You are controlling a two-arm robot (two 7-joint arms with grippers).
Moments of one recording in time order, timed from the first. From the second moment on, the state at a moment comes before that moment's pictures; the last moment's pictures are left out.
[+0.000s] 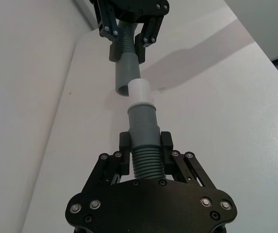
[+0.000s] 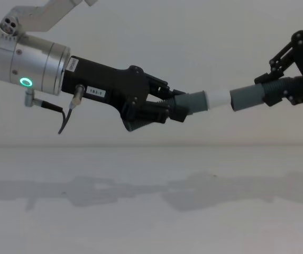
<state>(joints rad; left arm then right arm) -0.91 0.39 0.72 -1.09 -0.30 -0.18 -1.15 0.95 0.70 -0.74 -1.31 0.03 -0.32 1.10</state>
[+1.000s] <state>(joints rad) -0.91 0.39 0.72 -1.08 -0.30 -0.18 -1.15 0.97 0.70 -0.76 -1.32 0.04 -0.29 1.11</state>
